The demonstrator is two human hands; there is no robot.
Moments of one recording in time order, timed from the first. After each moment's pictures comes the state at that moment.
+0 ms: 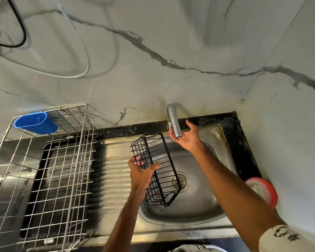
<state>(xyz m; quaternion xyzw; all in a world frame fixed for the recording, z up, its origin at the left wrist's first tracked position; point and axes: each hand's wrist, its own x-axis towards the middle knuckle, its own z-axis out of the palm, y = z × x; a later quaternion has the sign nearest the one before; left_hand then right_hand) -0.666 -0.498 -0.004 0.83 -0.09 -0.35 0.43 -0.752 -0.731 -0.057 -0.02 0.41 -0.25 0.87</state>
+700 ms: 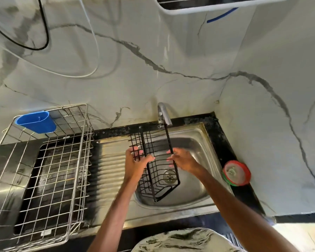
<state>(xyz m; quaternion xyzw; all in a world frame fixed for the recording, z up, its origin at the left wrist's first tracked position) -0.685 -0.440 0.053 0.75 -0.20 -0.38 0.50 -0.845 -0.573 0.015 -0.66 0.47 -0.09 0.58</state>
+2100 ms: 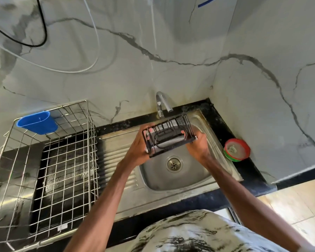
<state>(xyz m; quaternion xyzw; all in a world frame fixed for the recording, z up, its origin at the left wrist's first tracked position) -0.641 -0.427 0.064 0.62 -0.67 -0.19 0.36 -0.865 -0.515 0.040 -0.67 0.53 -0.35 0.40</state>
